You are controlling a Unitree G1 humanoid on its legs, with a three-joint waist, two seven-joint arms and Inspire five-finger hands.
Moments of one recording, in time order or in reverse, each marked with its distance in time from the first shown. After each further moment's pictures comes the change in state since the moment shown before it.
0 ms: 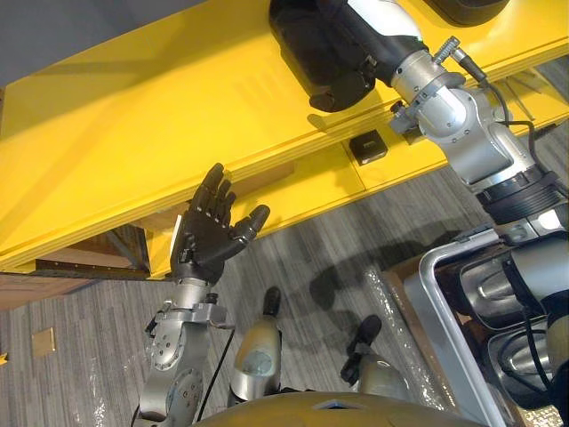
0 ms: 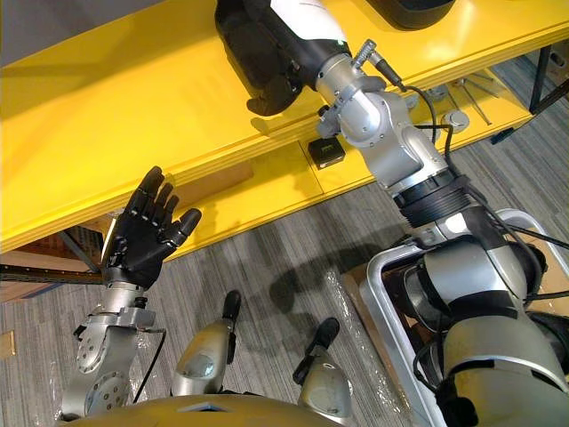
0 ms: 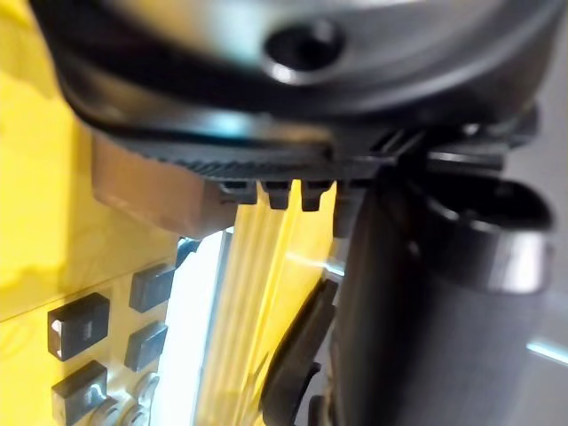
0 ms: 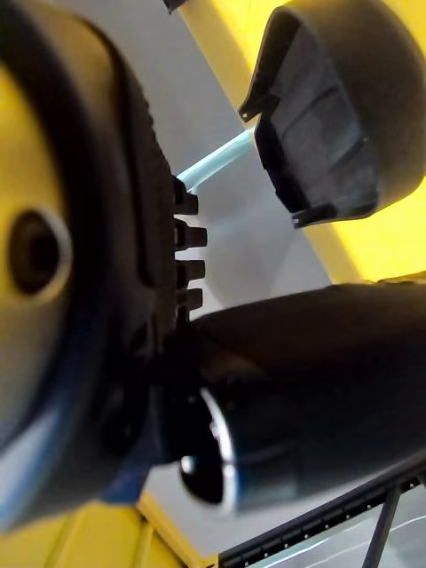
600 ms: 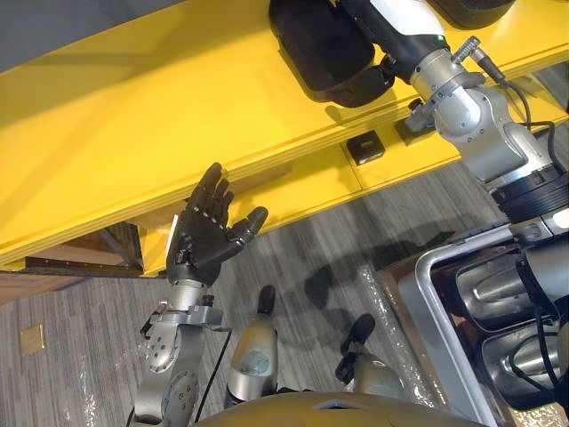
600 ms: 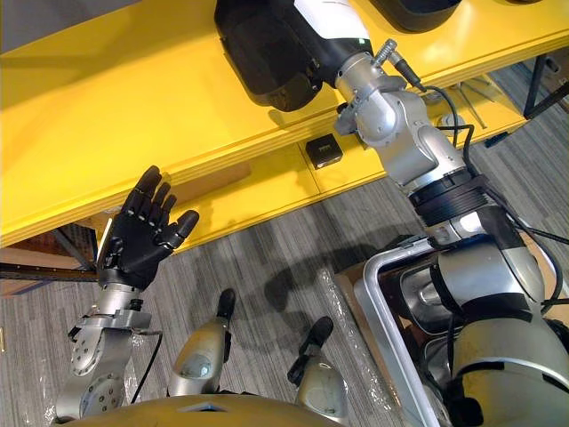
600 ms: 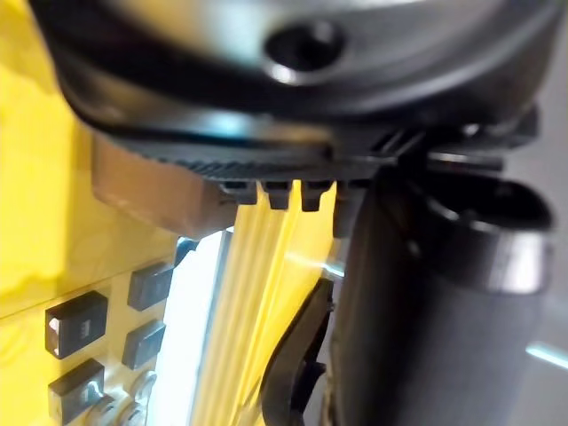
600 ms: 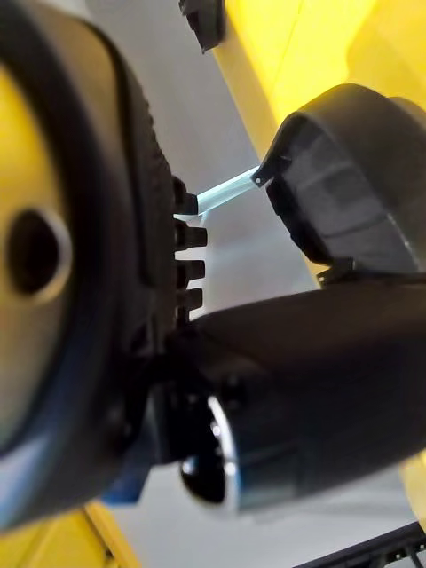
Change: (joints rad) left arm 0.015 0.009 0.019 -0.033 0.000 0.000 -0.022; right arm -0.001 -0.038 0.026 0.099 -0.106 -0.027 -0.115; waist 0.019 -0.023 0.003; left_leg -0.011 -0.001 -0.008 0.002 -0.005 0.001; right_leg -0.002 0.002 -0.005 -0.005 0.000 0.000
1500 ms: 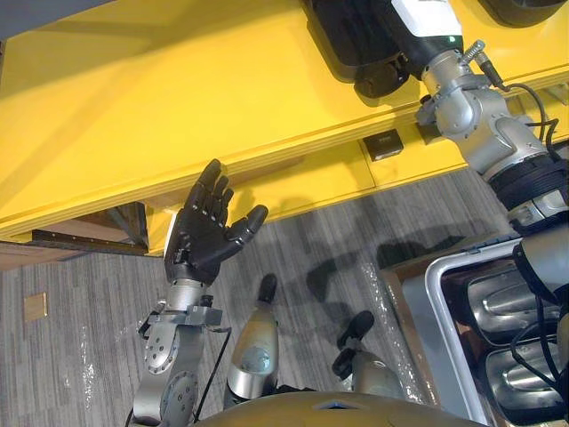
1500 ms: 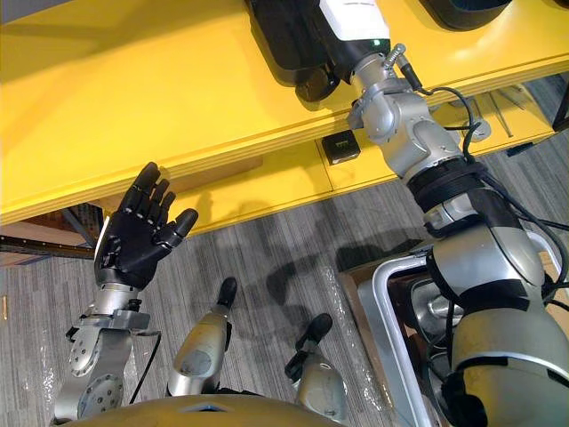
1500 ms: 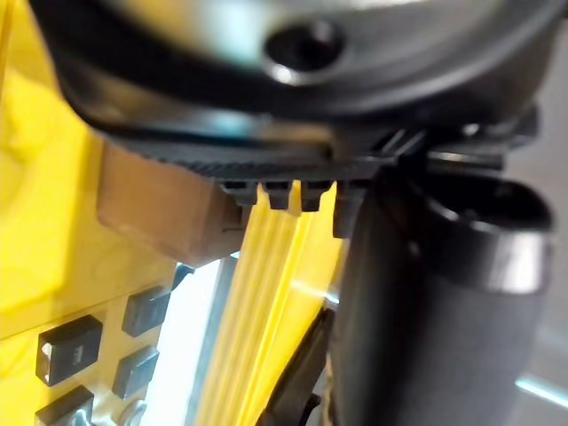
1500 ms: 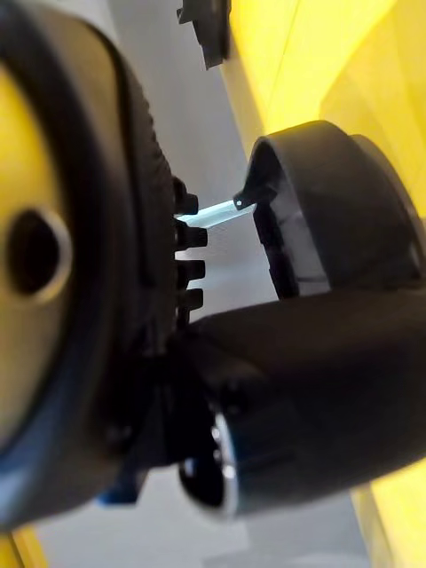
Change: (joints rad) left arm 0.006 0.000 0.000 -0.006 0.000 -0.001 -0.002; right arm -0.102 0.013 0.117 0.229 -0.036 -0.012 -0.172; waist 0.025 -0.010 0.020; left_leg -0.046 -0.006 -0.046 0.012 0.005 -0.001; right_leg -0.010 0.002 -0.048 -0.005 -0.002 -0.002
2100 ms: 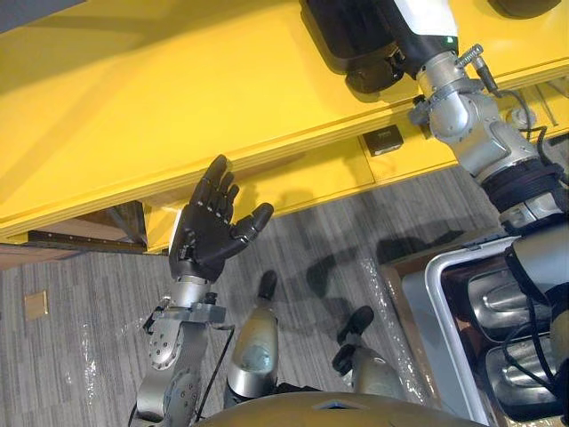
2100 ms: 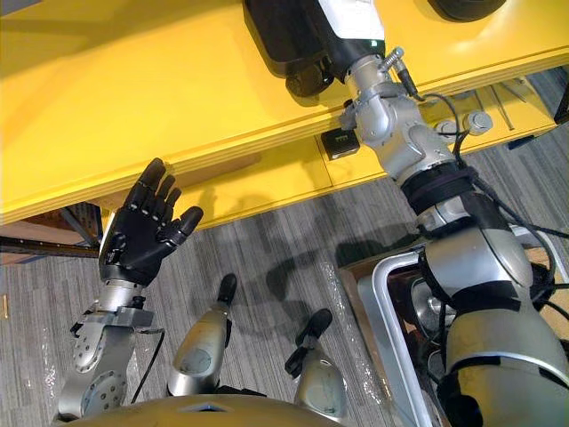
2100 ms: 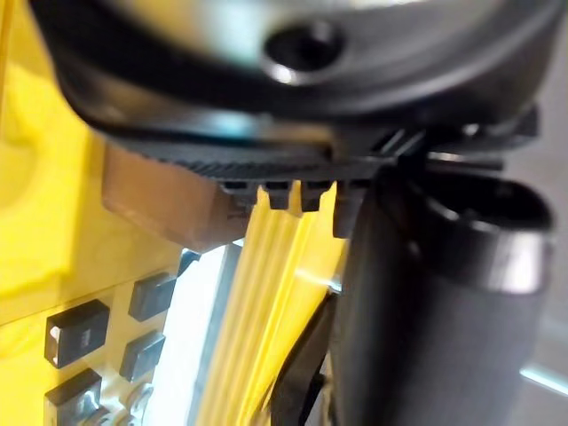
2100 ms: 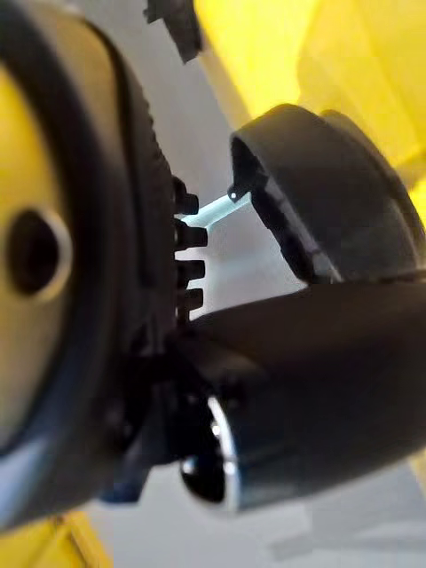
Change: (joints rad) left arm -0.022 0.003 -0.017 0.000 0.000 -0.001 -0.008; right arm 0.174 0.043 -0.168 -0.172 0.147 -0.064 0.002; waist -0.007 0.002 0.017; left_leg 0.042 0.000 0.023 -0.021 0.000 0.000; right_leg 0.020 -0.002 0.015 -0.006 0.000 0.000
